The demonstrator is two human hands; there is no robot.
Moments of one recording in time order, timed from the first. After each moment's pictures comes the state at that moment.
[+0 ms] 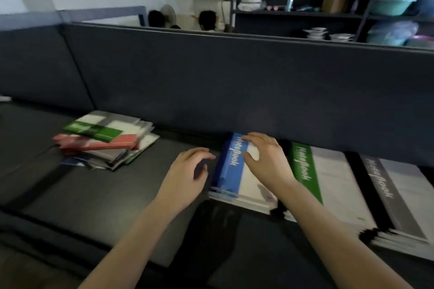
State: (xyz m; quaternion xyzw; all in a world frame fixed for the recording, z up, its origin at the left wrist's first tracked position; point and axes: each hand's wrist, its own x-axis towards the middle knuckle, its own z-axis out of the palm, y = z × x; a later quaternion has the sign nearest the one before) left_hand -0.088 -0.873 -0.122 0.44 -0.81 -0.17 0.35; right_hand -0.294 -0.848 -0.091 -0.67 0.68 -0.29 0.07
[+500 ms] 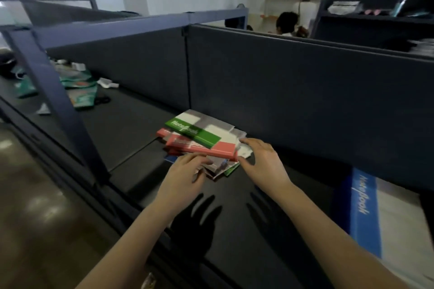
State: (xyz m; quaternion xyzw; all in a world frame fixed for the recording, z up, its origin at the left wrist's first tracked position) left_hand 0.140 -0.935 -0.126 0.58 -0.74 -0.12 0.31; right_hand -0.062 -0.970 -0.099 -0.76 0.57 -0.27 0.14
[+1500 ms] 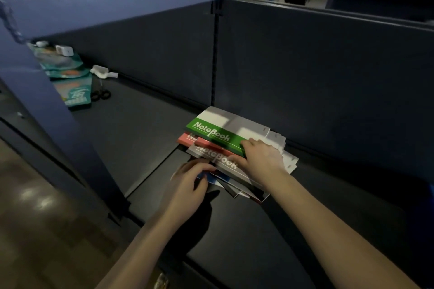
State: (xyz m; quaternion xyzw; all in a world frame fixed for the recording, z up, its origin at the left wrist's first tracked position) left_hand 0.241 -1.009 -0.170 0.58 -0.71 -0.23 0.34; right_hand 0.049 -1.085 -0.143 -0.78 0.63 -0.01 -0.01
